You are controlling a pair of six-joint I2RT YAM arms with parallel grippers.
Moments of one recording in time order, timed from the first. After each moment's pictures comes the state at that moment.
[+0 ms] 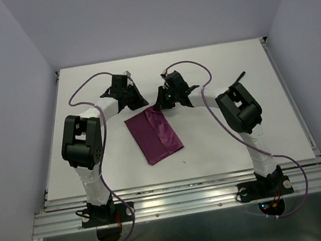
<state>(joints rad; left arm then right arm) -0.31 1.90 1.28 -0.18 0.28 -0.64 0.56 2.24 1.54 0.03 -0.29 0.63</state>
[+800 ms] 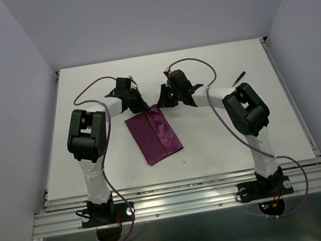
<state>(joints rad) -0.31 2.03 1.32 -0.18 0.26 -0.65 0.56 2.14 1.47 0.00 -0.27 0.62</state>
